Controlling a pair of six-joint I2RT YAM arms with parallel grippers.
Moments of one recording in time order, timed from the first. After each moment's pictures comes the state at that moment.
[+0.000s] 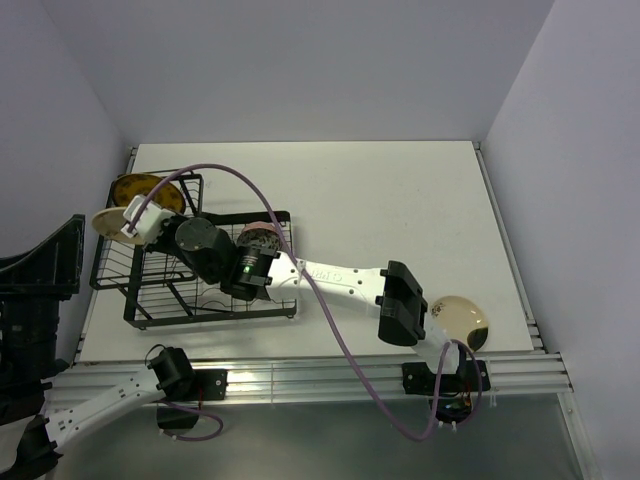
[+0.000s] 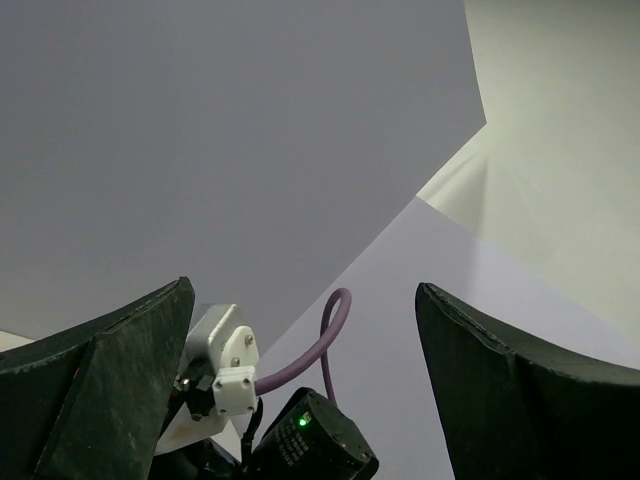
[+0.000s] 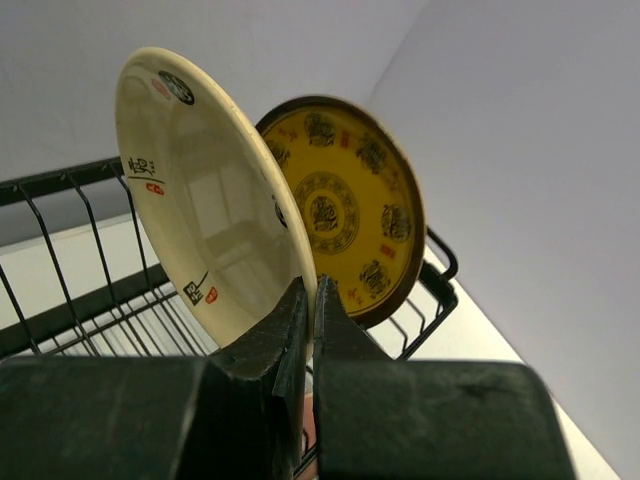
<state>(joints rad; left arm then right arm) -1.00 0.19 1.05 -0.05 -0.68 -0.43 1.31 2.13 2.07 0.09 0.45 -0.44</state>
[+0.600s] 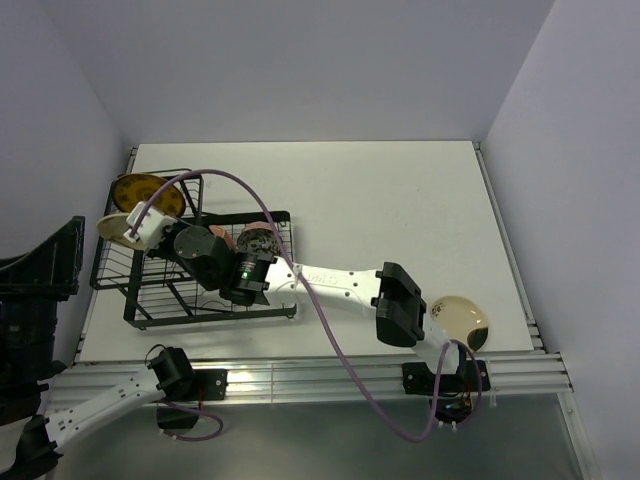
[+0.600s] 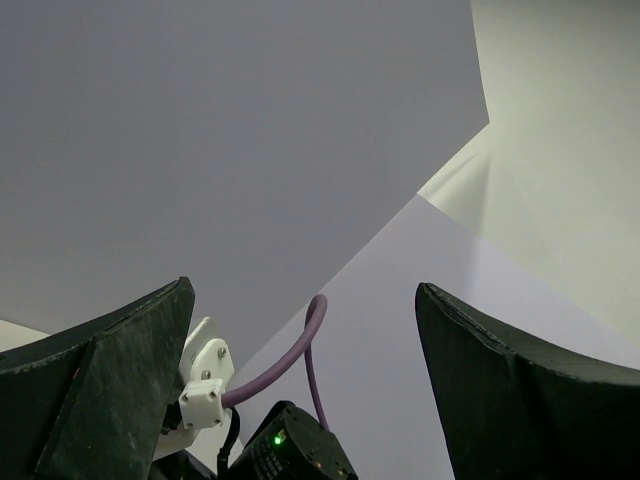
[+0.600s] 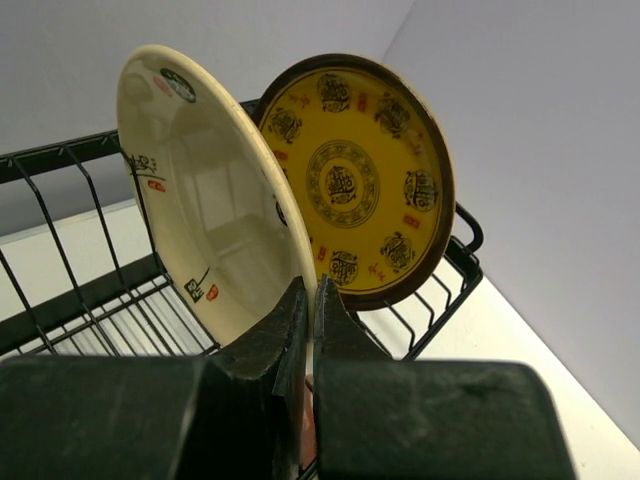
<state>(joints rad) -1.00 0.19 1.07 -0.09 -0.69 -0.47 1.32 2.15 2.03 0.10 0.50 -0.40</state>
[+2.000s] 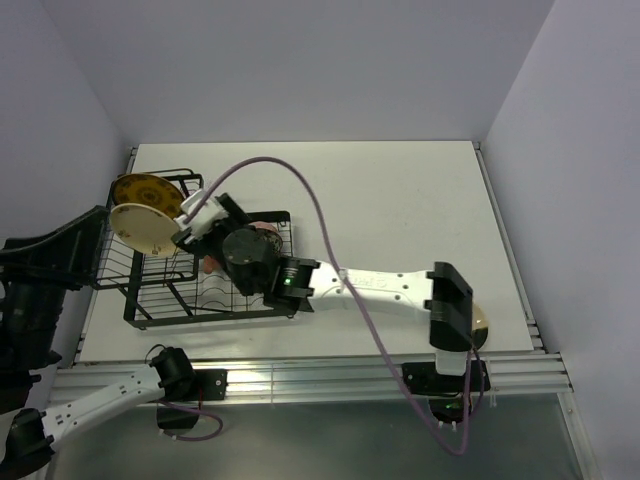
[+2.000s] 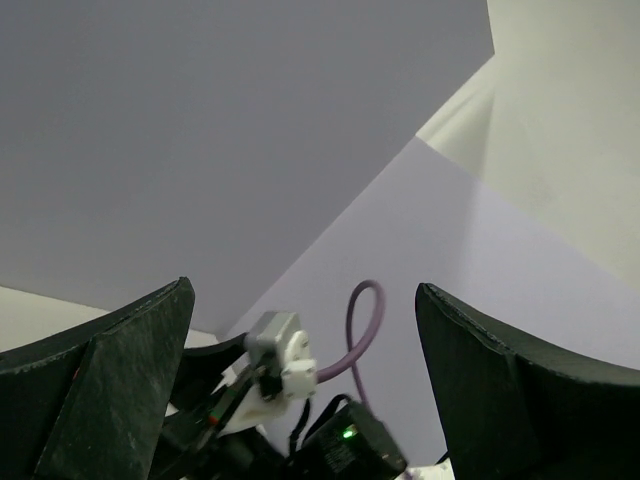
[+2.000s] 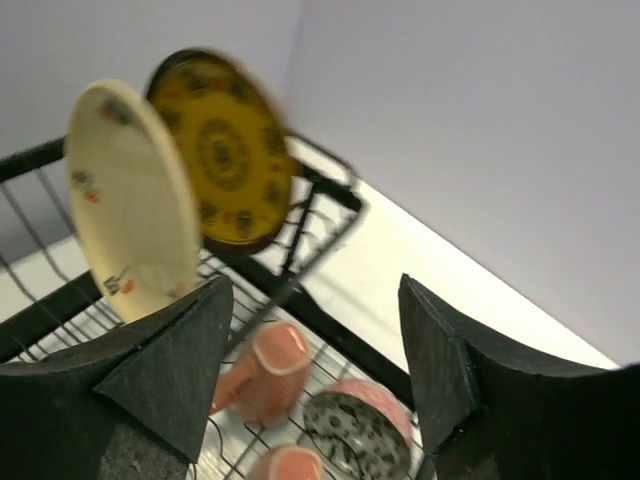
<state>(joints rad) -1.00 0.33 1.22 -0.26 -0.61 -0.54 1.33 1.88 1.67 0.29 0.66 -0.33</state>
